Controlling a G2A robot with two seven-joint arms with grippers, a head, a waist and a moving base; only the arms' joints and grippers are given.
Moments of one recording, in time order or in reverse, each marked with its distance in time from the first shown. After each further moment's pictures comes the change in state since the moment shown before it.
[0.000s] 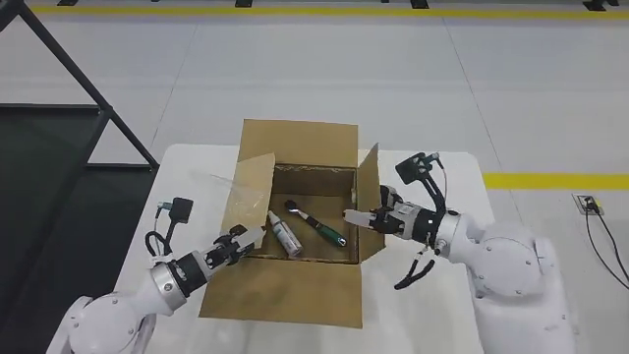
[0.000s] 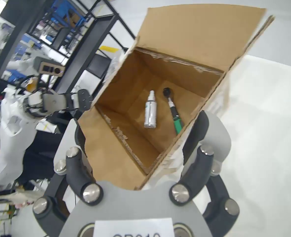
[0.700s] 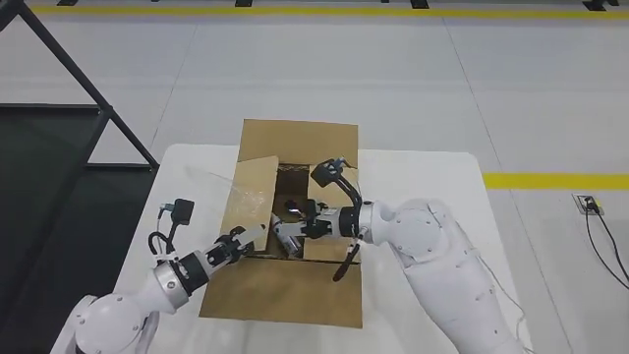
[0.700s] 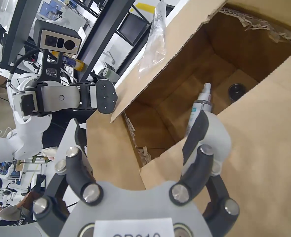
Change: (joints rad) left arm -0.008 0.002 0.015 0.032 -0.011 0.022 0.018; right arm 0.287 -0.034 -0.369 0.505 0.136 -0.067 -0.136
